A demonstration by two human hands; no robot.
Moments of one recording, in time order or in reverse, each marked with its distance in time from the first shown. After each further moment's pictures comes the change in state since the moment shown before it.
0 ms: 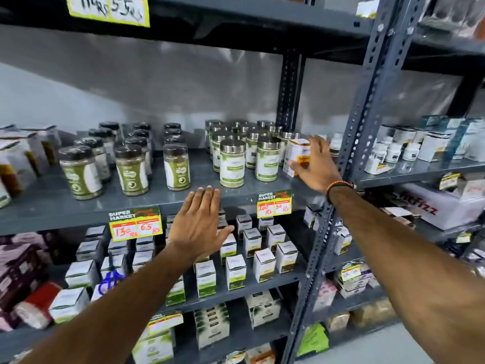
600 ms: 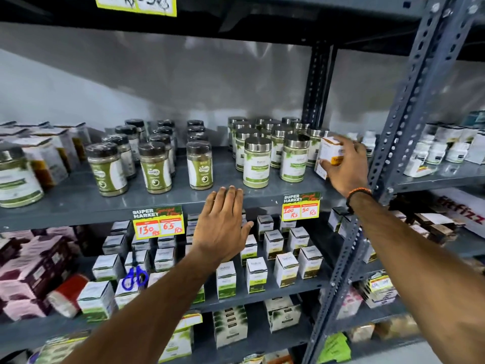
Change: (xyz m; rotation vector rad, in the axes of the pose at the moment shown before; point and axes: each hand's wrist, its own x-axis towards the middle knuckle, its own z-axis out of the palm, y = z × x) left_hand 0.004 0.002 0.009 -0.010 0.095 -0.040; right_hand 0.009 0.007 0.030 0.140 0.277 0.088
